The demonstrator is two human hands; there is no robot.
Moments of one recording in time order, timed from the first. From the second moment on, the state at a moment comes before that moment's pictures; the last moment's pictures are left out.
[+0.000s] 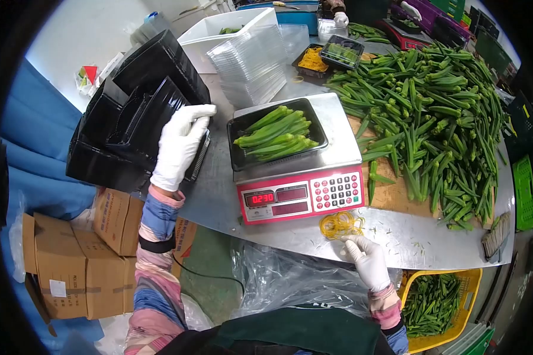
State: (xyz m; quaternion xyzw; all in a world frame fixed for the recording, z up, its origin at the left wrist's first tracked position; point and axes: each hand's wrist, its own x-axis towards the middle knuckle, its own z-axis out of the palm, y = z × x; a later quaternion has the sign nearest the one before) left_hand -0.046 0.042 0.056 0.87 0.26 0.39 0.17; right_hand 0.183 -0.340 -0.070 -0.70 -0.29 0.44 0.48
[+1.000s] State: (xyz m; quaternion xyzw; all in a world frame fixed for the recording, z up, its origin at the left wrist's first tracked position) left_hand 0.125 -0.194 0.078 0.90 -0.11 0.13 0.40; right_hand 0.209 -0.358 -0.120 -0.74 -0.35 0.26 0.52
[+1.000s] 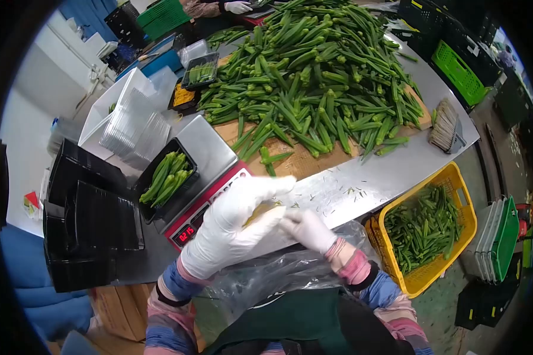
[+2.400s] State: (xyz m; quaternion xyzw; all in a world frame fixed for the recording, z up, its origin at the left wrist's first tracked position) left_hand 0.075 -0.173 0.010 0.72 0.21 0.25 0.61; right_hand 0.209 -0.354 -0.076 -0.60 -0.26 0.49 0.58
